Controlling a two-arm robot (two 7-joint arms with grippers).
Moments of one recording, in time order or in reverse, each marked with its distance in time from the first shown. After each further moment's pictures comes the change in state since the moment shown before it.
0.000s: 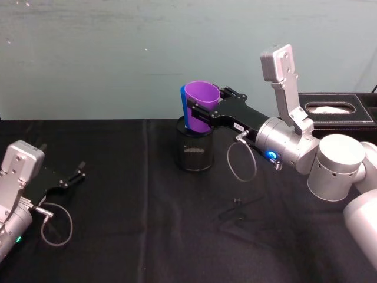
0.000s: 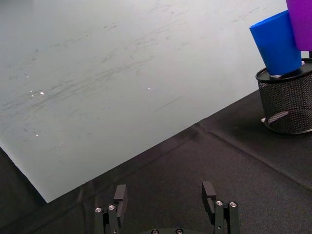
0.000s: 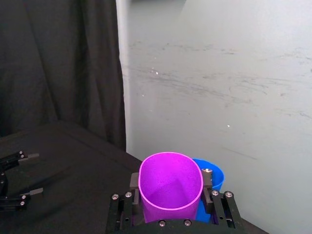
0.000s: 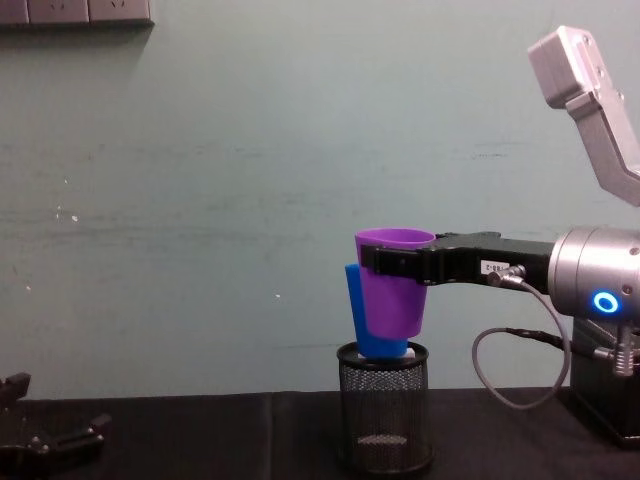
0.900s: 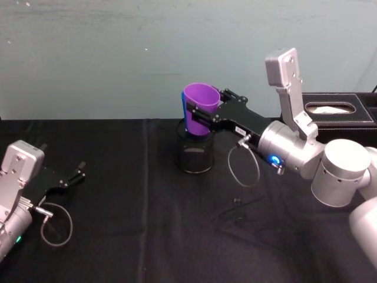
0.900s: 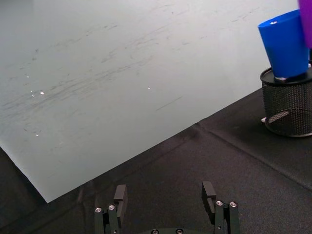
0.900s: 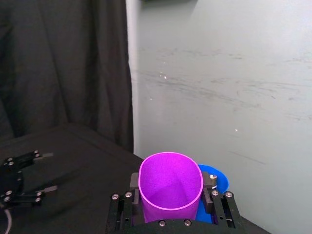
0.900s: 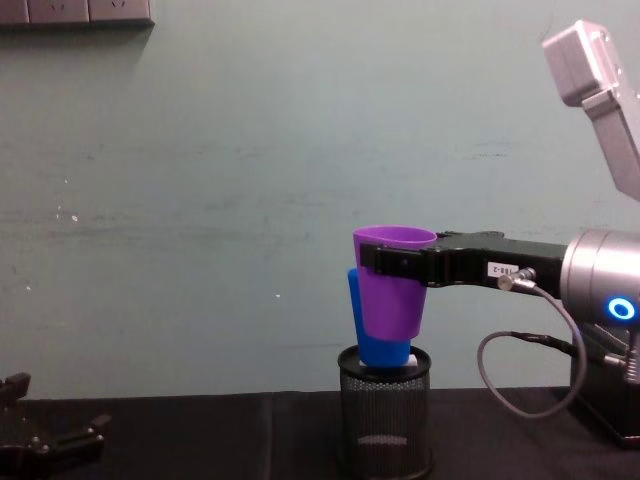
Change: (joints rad) left arm 0.000 0.000 0.000 0.000 0.000 0.000 0.000; right arm -0.028 0.020 0.002 -0.034 0.021 -0.022 0.030
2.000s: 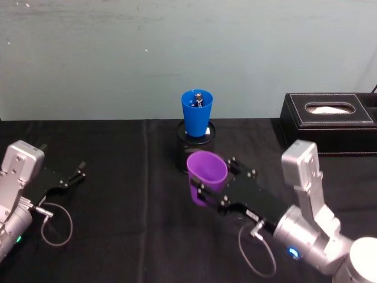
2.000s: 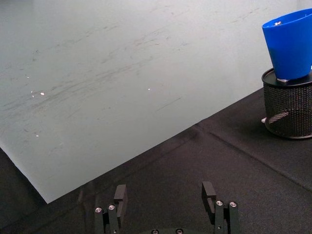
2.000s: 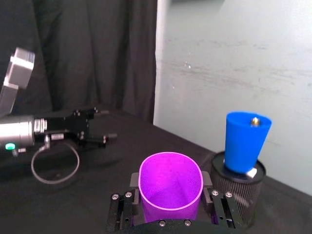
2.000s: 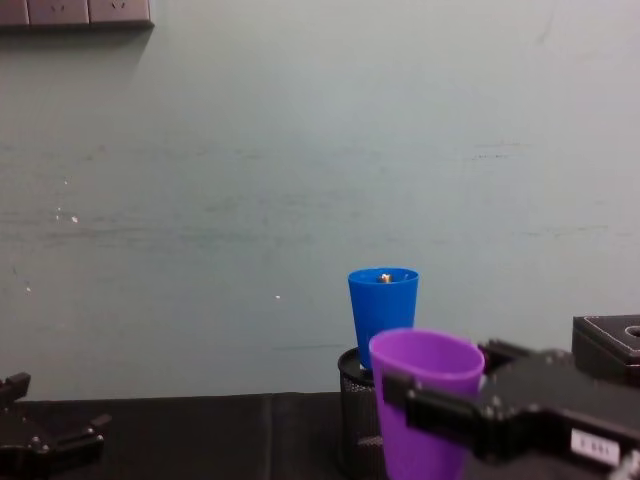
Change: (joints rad) left arm 0.000 0.000 0.000 0.000 0.000 0.000 0.000; right arm -0.412 0.134 0.015 -0.344 -0.063 -0.142 -0.066
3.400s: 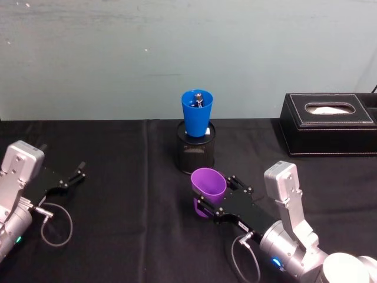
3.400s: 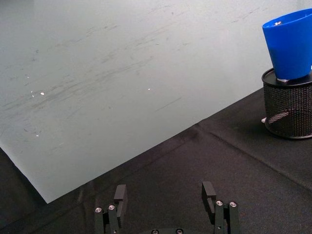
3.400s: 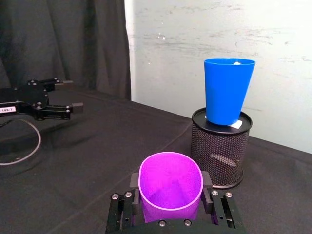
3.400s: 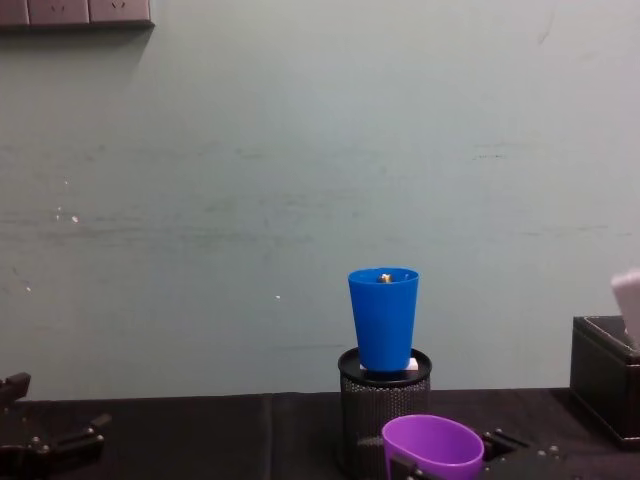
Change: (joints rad) left arm 0.000 0.000 0.000 0.000 0.000 0.000 0.000; right arm 0.007 -0.151 0.043 0.217 -0.106 -0.058 -0.031
